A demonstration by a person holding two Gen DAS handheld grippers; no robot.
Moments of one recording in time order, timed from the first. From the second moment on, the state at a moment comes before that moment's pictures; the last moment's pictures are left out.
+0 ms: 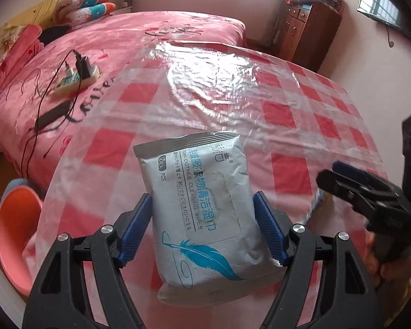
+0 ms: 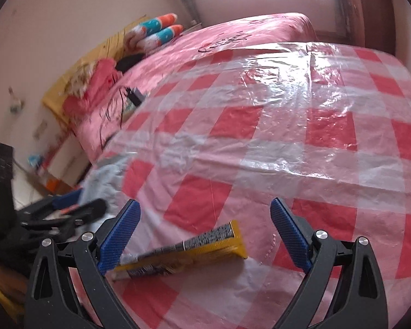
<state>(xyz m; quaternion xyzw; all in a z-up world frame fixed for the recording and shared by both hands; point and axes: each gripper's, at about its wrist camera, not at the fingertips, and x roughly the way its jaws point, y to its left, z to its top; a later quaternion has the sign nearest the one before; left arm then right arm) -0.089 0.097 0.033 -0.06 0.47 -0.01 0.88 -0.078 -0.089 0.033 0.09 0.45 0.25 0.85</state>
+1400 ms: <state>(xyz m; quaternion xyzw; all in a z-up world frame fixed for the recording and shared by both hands) -0.146 0.174 0.013 -0.15 0.43 -0.12 0.88 -0.120 -0.009 0.022 -0.03 0.44 0.14 0.89</state>
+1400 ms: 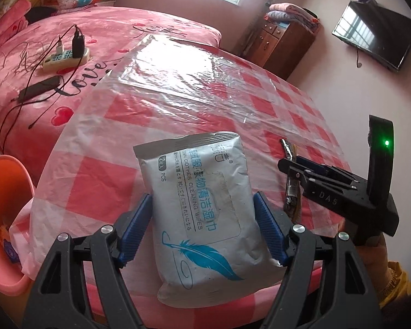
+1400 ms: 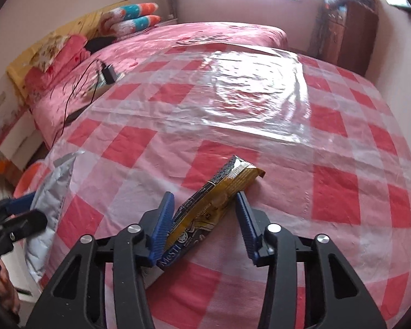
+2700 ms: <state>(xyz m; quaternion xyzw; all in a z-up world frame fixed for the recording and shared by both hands) -0.167 0.275 0.021 -0.21 0.38 -0.03 0.90 -0.113 0.088 0.066 -0.13 0.38 0.19 0.90</state>
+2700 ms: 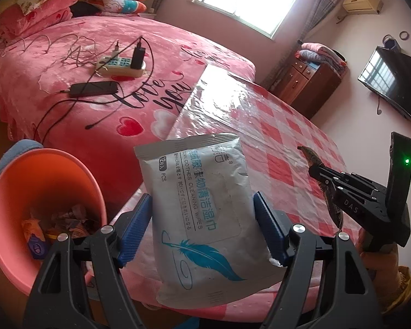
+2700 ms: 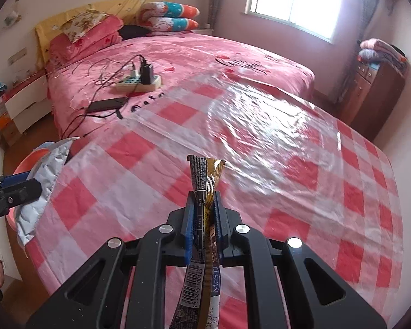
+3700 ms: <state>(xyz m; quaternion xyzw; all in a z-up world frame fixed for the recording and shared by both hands) -0.214 0.376 0.022 -0.22 0.35 0.12 0.90 -0.130 0.246 0.098 -0.18 0.35 0.35 0.85</state>
